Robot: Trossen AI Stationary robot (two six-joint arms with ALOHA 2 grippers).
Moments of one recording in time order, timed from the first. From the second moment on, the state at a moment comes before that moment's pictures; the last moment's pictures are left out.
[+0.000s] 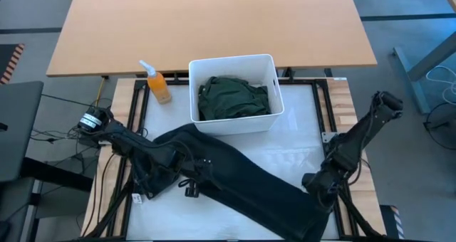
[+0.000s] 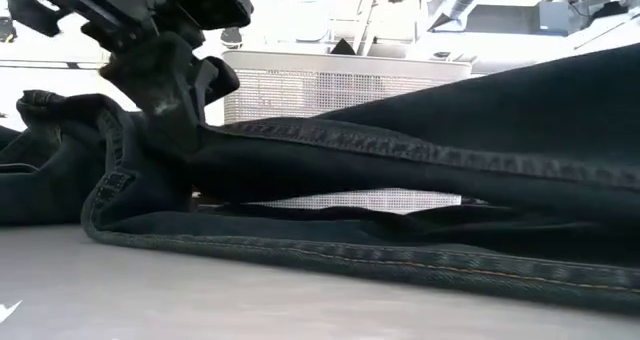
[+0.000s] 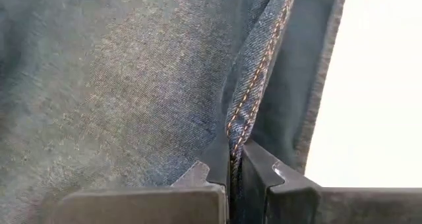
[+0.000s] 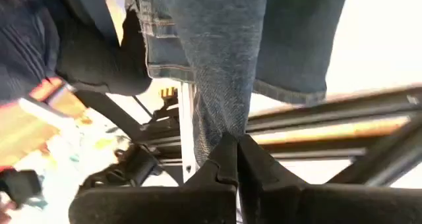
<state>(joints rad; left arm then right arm) -0.38 1.60 0.99 -0.40 -0.10 -0.22 0.80 1.20 0.91 -0.86 -0.50 1.42</state>
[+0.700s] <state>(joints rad) -0.42 1.60 0.99 -0.34 -0.10 -0.28 0.83 1.28 1.00 -1.16 -0.47 1.45</state>
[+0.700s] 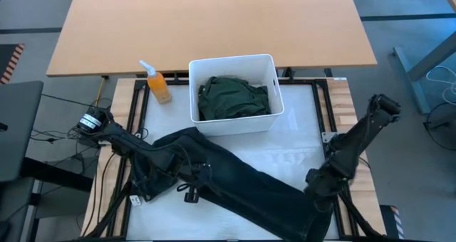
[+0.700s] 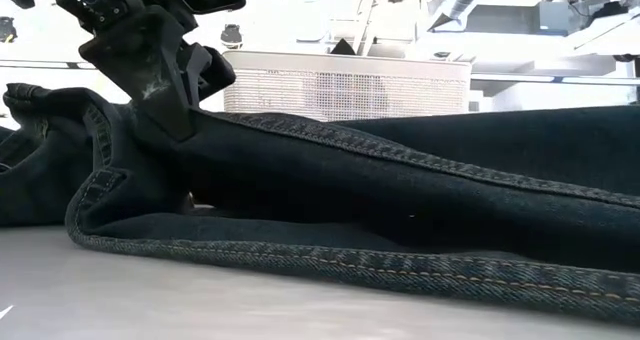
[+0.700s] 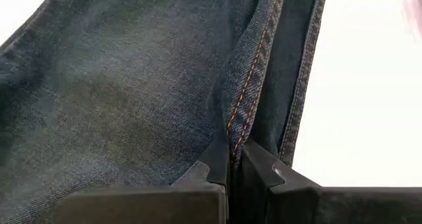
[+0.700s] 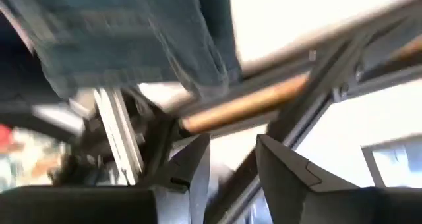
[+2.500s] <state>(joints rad) -0.43 1.61 0.99 -0.20 -0.16 -0.18 0.99 1.73 1.30 -0.83 -0.33 1.20</state>
